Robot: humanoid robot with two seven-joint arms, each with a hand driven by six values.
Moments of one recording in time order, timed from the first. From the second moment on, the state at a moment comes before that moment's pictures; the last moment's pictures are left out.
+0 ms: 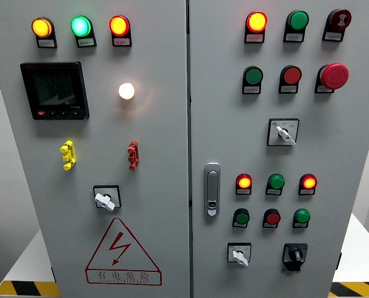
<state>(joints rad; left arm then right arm) -0.01 -0.09 0.04 -0.12 -0.07 -0.02 -0.15 -0.06 0.12 0.29 -0.12 -0.36 0.07 0.30</state>
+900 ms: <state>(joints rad) -0.01 -0.09 0.04 -0.12 -0.07 -0.02 -0.15 -0.02 0.12 0.64 -0.09 -0.78 0.06 0.22</state>
